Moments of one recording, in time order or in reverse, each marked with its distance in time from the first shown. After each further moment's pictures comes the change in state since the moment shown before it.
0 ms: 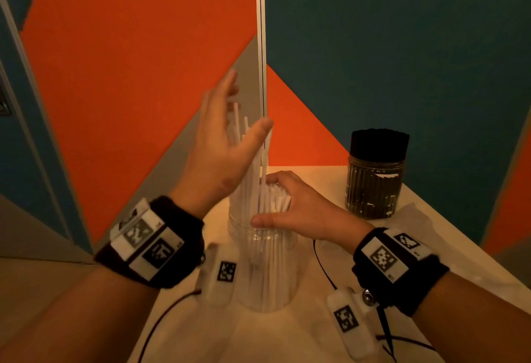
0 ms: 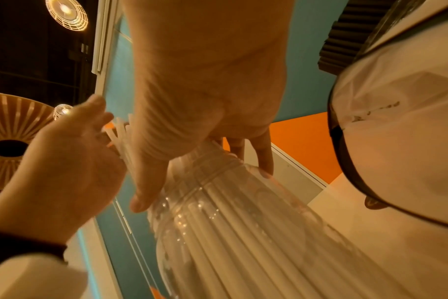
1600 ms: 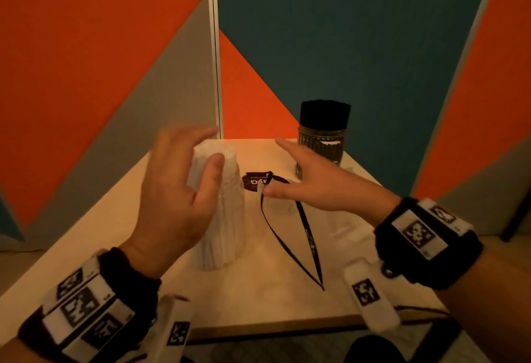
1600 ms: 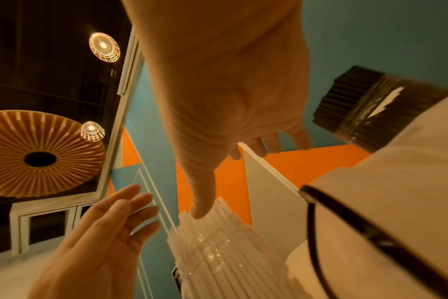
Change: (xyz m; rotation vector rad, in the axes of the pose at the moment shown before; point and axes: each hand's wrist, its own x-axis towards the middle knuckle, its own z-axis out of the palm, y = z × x) left_hand -0.104 0.026 0.017 0.102 0.028 0.101; right_hand -0.091 0.006 -0.068 -0.229 -0.014 0.258
